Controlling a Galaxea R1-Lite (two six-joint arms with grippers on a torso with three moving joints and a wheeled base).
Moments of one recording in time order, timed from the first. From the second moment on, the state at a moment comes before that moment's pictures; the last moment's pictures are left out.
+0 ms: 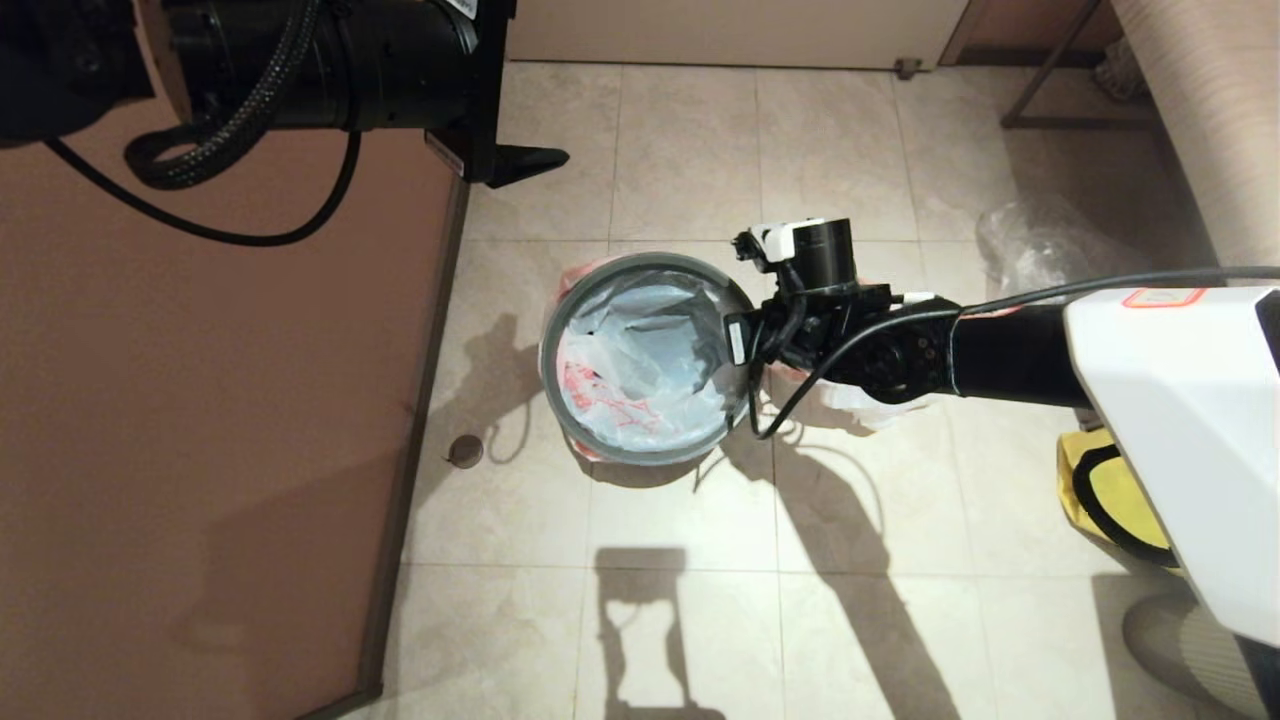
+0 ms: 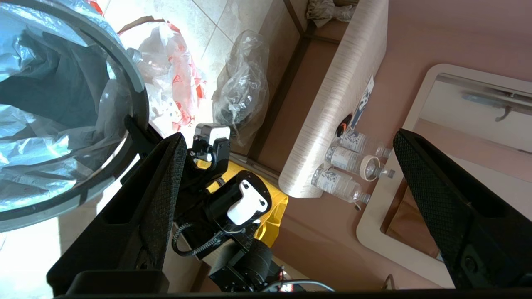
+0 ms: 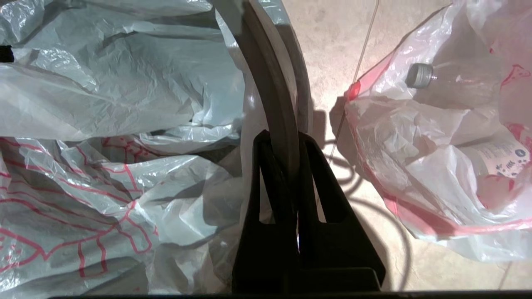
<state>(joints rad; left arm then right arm) -0.48 1.76 -1.94 0.22 -0.21 -1.06 0.55 2.31 -1.98 -0.05 -0.31 0.02</state>
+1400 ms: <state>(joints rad) -0.48 1.76 -1.94 0.22 -0.21 -1.06 0.55 2.36 -1.98 -0.14 -0.33 -0.02</state>
